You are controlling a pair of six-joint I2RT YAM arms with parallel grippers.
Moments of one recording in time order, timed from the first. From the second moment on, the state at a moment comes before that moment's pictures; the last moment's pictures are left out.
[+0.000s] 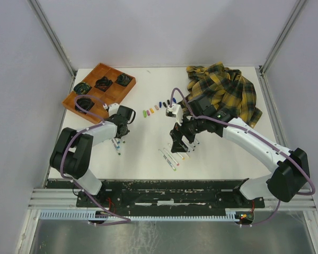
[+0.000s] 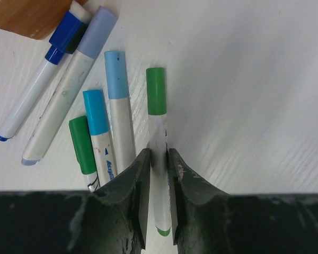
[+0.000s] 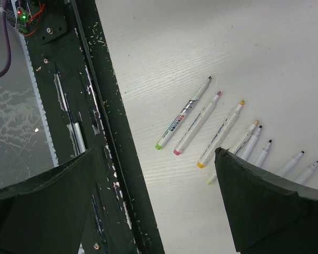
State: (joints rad) left arm -0.36 1.63 0.83 -0.29 -0.52 -0.66; right arm 0.67 1.39 1.18 -0.70 -0.63 -0.24
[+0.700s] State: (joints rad) left arm -0.37 1.45 0.76 -0.22 -0.37 -0.66; right arm 0.67 1.41 1.17 -0.67 -0.71 -0.20
